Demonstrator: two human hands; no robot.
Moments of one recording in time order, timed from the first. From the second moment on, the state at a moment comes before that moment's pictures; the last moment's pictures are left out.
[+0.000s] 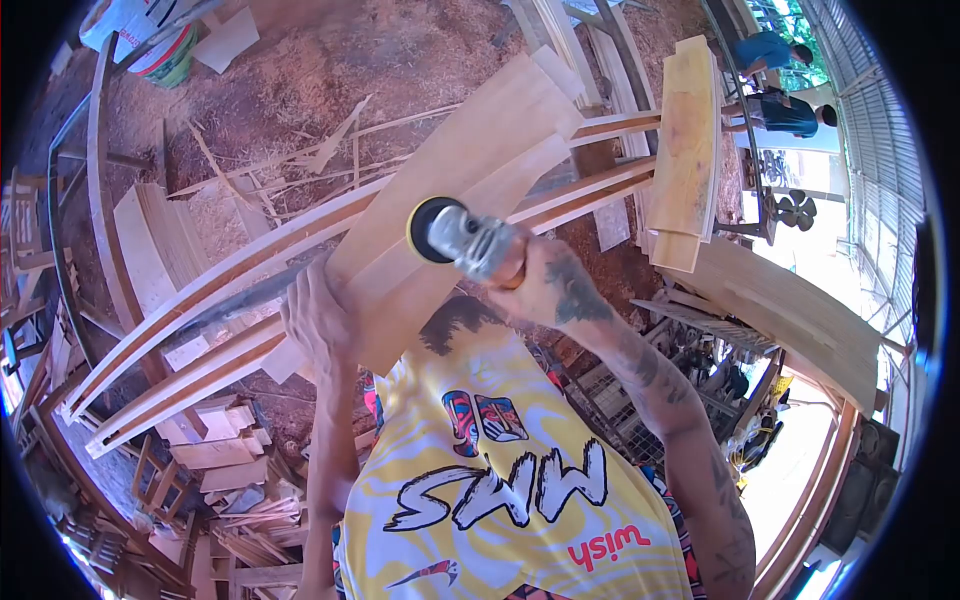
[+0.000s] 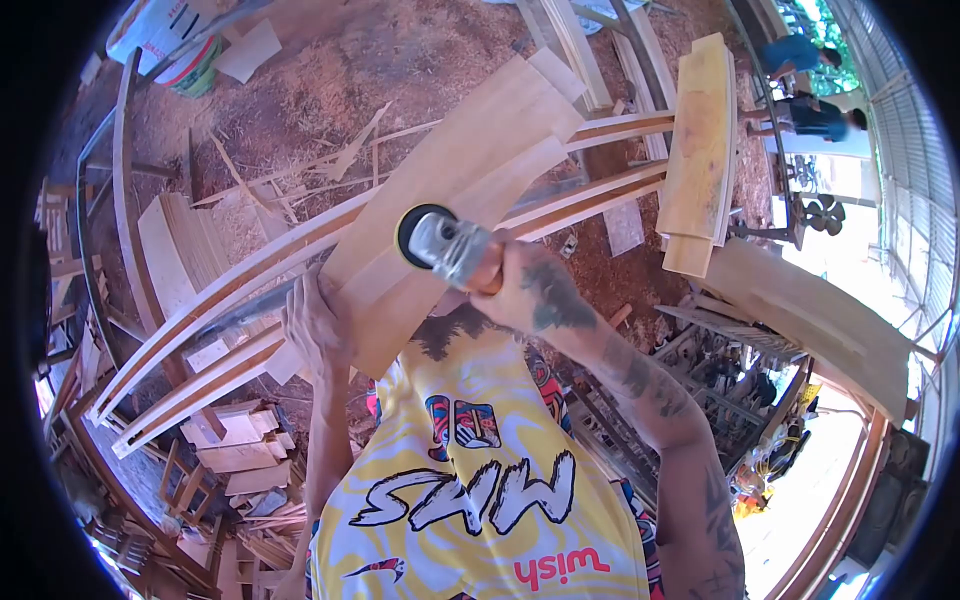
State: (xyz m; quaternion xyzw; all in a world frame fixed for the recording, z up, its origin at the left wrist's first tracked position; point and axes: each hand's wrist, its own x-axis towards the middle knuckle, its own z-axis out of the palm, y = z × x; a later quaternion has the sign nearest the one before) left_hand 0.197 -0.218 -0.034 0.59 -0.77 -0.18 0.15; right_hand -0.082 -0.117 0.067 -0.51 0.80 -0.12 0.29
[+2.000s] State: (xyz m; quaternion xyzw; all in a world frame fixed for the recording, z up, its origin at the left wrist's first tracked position) left_hand 0.192 -0.219 -0.028 0.59 -0.78 -0.16 0.15; right_hand -0.252 -0.133 0.070 -0.41 0.89 -0.09 0.19
